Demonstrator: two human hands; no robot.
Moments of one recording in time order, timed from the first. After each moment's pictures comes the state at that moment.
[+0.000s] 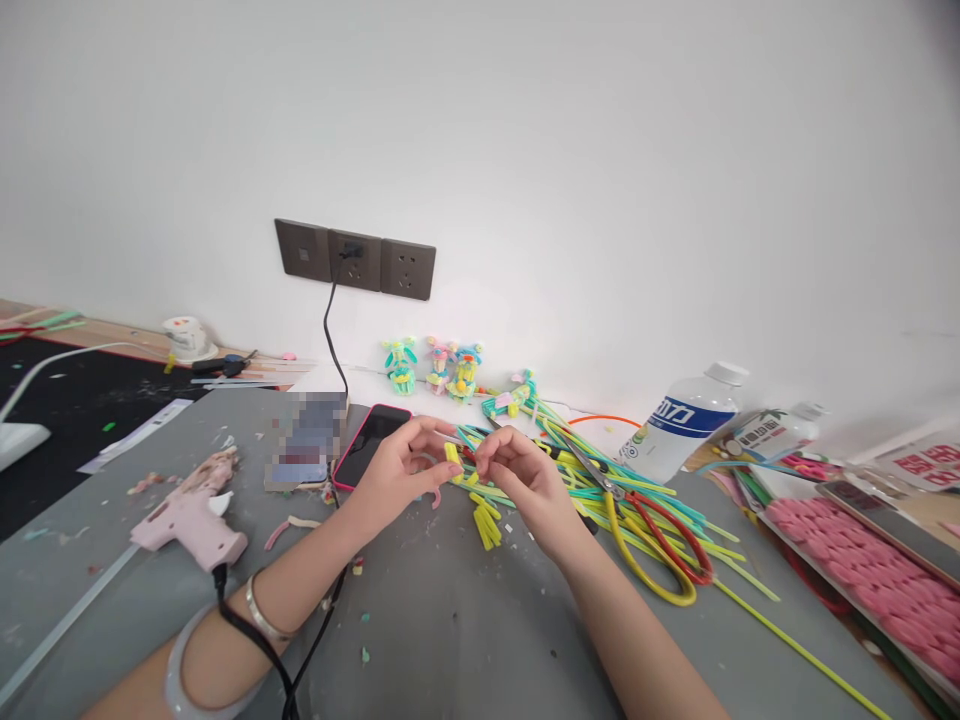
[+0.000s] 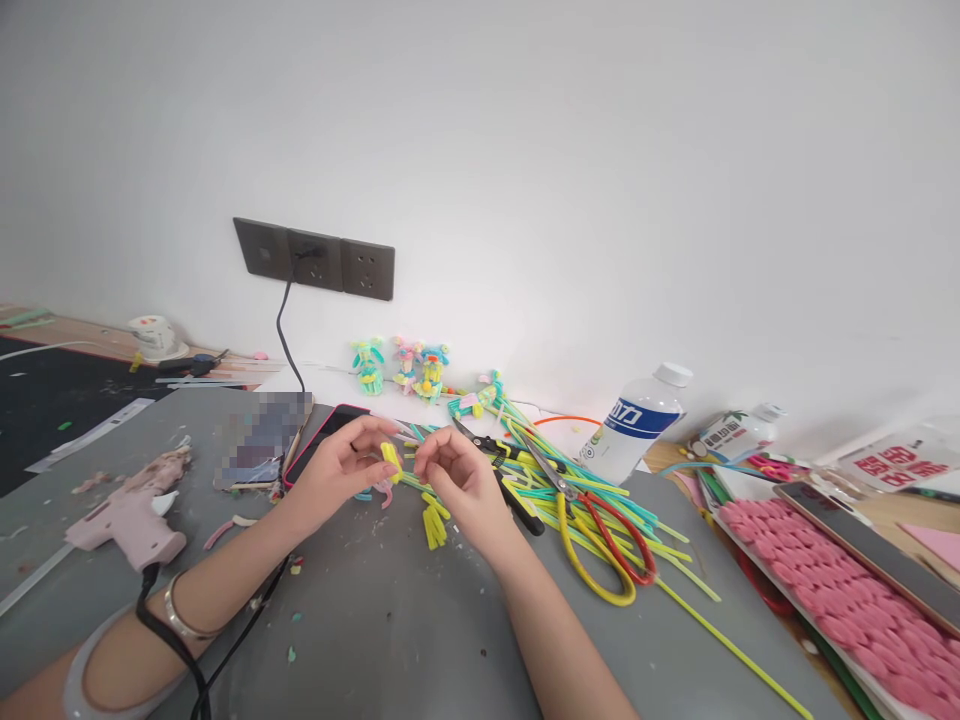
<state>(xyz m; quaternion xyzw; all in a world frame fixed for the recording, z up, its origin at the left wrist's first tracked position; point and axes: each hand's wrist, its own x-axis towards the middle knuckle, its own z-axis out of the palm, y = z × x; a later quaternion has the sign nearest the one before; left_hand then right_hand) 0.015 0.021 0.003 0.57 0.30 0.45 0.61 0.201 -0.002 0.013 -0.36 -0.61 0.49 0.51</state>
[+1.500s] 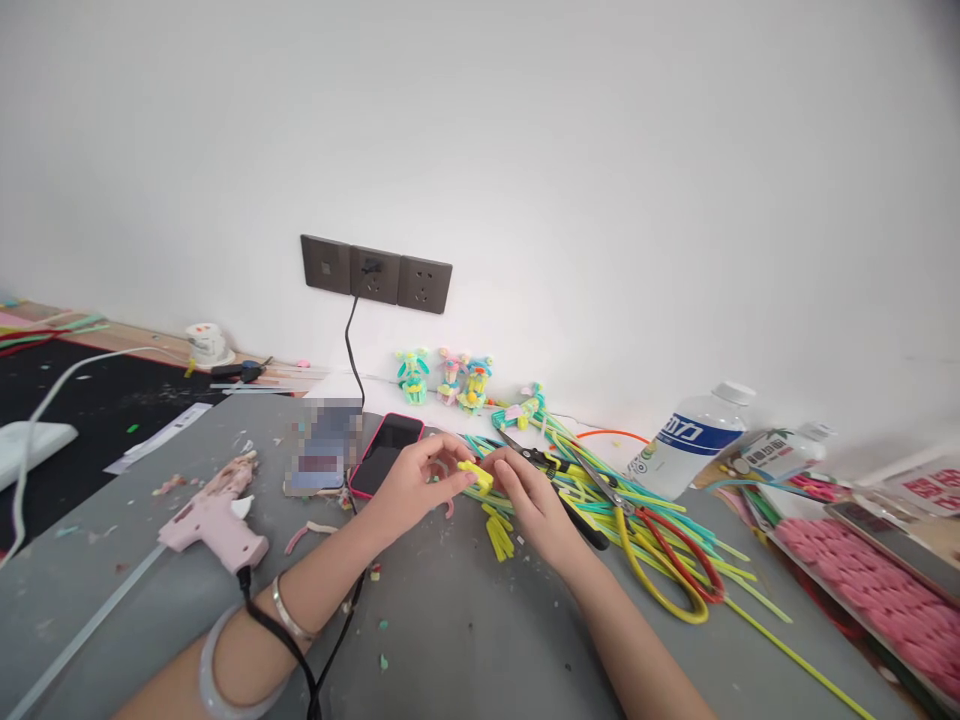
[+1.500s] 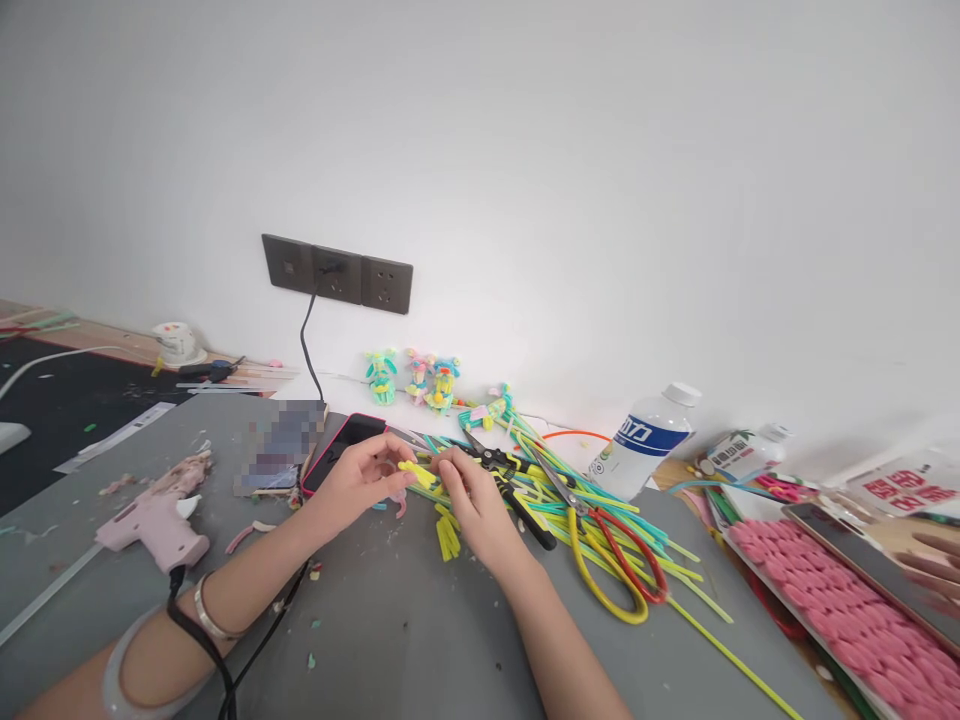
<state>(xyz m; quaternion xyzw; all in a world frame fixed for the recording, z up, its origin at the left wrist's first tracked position) 0.013 0.023 0.000 0.61 0.30 0.45 0.59 0.204 0.003 -0.002 -0.47 -0.73 0.31 0.39</state>
